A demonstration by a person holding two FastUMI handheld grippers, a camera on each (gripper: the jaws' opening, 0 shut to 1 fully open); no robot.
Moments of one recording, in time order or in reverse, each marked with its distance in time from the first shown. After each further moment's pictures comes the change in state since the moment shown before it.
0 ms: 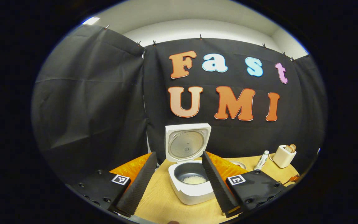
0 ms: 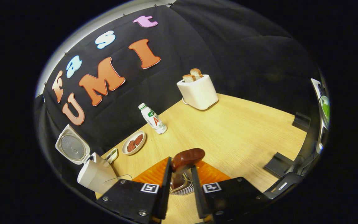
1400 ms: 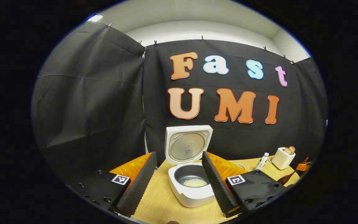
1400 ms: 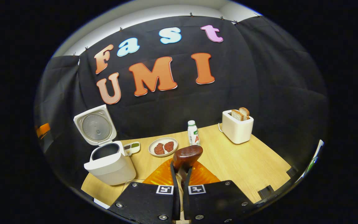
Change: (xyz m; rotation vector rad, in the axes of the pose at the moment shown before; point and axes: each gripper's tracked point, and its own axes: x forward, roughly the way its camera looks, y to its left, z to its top) left arm 0.015 0.013 0.006 -0.021 -0.033 -0.030; right arm -0.085 0.173 0.035 -0.479 -0.131 0.198
